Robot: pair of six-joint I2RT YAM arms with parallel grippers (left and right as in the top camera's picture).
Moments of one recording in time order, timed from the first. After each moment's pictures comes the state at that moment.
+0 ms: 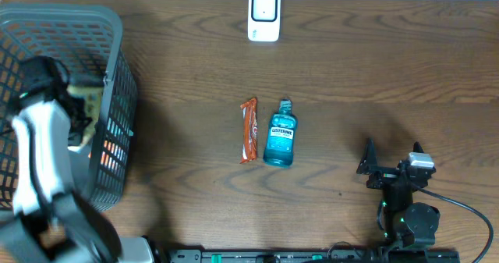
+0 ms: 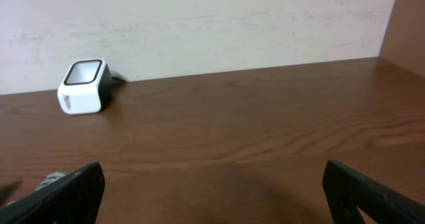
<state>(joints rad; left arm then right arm) 0.45 1.54 1.24 -0.88 -0.22 -1.11 -0.01 0.01 0.01 -0.06 0.07 0.11</state>
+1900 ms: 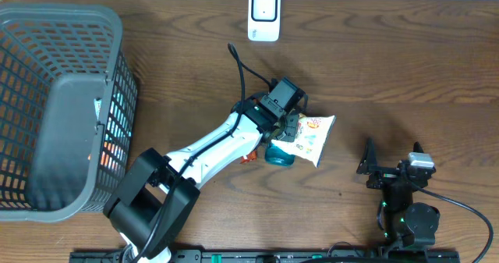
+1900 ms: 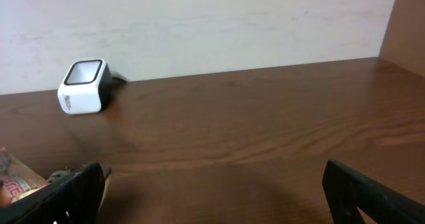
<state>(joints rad) -0.74 1.85 1.26 -0.51 0.04 -0.50 -0.01 0.01 0.01 -0.06 0.07 0.11</state>
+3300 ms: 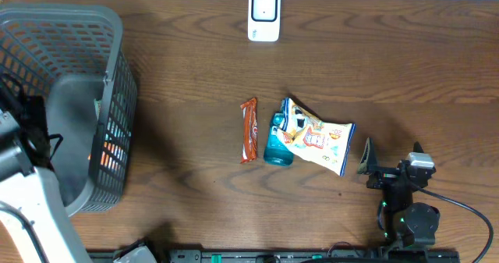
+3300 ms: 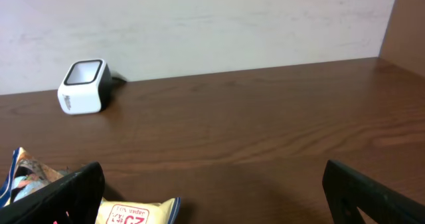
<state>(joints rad) 0.55 1.21 1.32 -1.06 -0.23 -1.12 -0.01 0.01 0.01 -0.06 0.07 0.11</state>
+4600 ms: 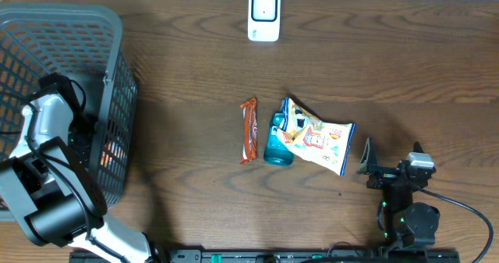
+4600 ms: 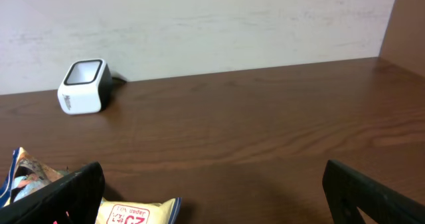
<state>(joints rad) 0.48 1.85 1.22 -1.00 -0.02 -0.70 -0.01 0.01 0.01 -0.06 0.07 0.11</state>
